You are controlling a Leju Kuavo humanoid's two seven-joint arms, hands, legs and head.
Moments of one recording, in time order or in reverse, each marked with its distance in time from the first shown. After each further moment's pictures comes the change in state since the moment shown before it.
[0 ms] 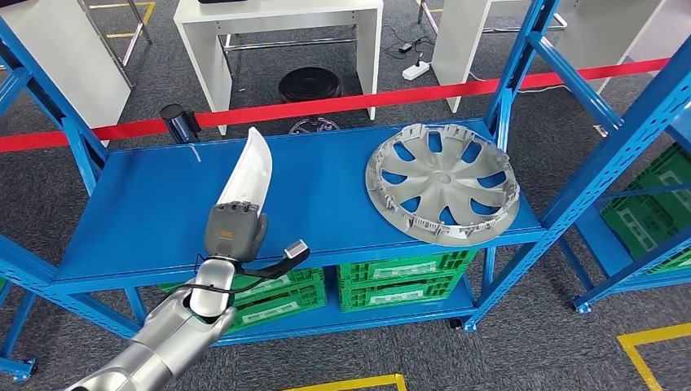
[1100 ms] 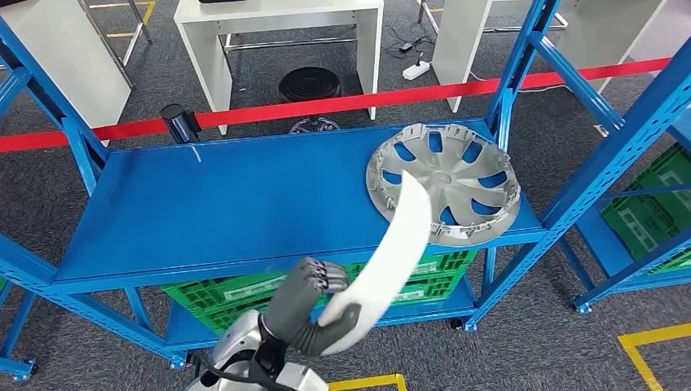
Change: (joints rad) left arm 0.368 -0.122 -0.005 -0.661 0.937 -0.366 -1.032; right arm 0.002 0.000 -0.001 0.000 0.031 0.000 0.011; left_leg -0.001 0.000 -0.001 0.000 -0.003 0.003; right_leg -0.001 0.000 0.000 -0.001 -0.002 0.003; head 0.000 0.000
